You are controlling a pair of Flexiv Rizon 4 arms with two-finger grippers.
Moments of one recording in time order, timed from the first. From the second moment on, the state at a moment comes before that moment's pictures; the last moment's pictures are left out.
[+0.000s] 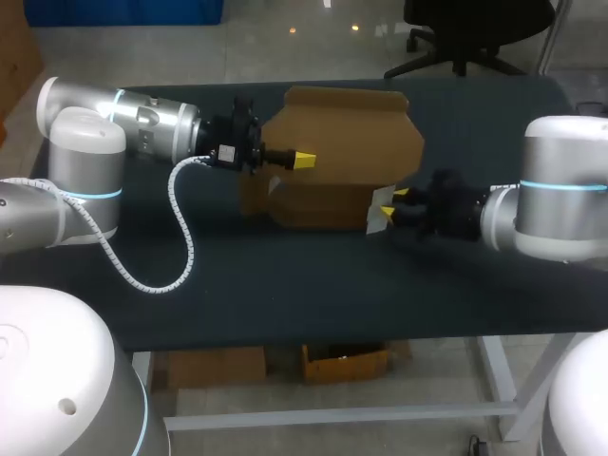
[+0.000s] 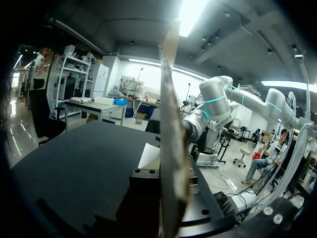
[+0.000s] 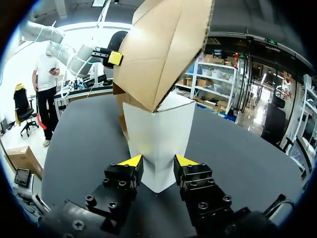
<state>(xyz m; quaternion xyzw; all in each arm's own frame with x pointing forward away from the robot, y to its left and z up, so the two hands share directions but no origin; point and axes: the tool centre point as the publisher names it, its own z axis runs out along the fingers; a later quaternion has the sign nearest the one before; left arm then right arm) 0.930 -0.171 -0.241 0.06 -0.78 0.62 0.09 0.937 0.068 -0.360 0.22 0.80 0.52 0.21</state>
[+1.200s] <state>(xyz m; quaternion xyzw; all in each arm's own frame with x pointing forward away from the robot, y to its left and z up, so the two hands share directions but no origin) 0.931 -0.172 -0.241 0.06 -0.78 0.62 0.09 0.950 0.066 -0.362 0.33 0.75 0.52 0.24</state>
